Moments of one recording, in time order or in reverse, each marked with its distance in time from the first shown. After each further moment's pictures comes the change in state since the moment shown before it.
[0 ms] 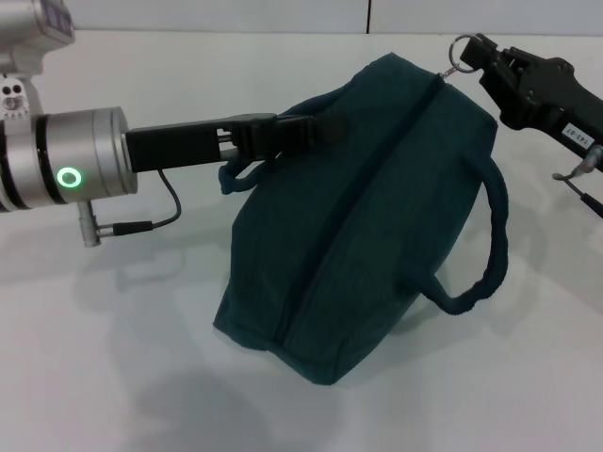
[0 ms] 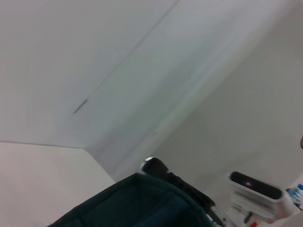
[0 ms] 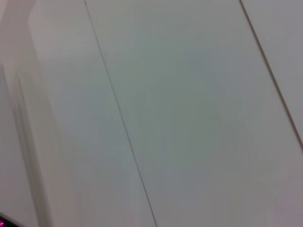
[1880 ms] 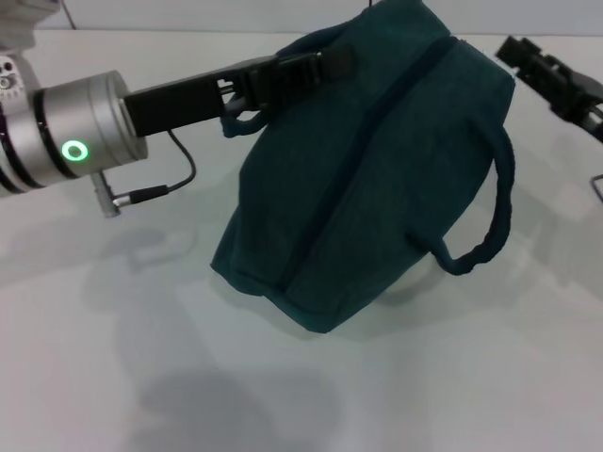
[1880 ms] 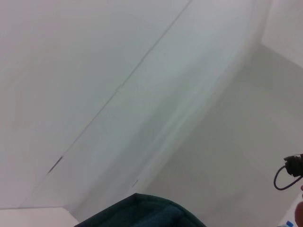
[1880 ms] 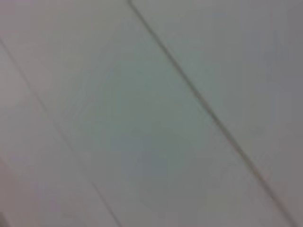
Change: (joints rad) left arm -0.027 -0.006 0.003 -0.064 -0.159 -0.010 0.106; right arm -0.025 -0.012 0.081 0.066 -0.001 -0.025 0.251
